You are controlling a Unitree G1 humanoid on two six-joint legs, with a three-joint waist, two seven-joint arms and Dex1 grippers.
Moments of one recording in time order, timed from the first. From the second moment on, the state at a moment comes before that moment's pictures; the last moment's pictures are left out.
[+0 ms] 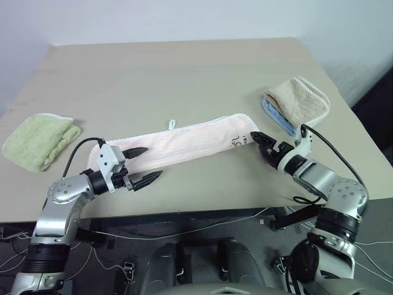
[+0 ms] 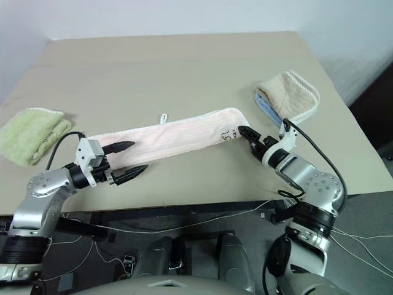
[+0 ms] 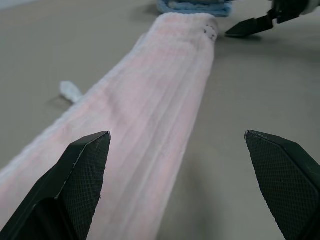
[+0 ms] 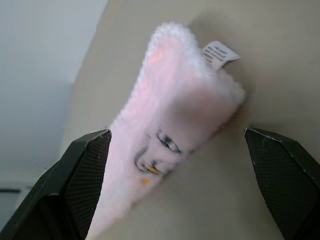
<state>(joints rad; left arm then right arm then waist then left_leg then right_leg) -0.12 0.60 0.09 -0.06 -0.41 0.10 -0.99 -0.52 -0.17 -0.64 0.11 1.04 1.16 -0.01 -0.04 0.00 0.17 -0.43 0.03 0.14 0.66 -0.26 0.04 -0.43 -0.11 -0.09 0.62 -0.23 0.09</state>
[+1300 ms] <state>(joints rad) -0.07 0.58 0.09 -0.12 -0.41 0.10 -0.95 -0.69 -0.30 -0.63 0.42 0.99 0.90 0.00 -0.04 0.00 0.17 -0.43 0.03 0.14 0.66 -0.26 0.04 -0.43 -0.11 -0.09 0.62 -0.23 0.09</state>
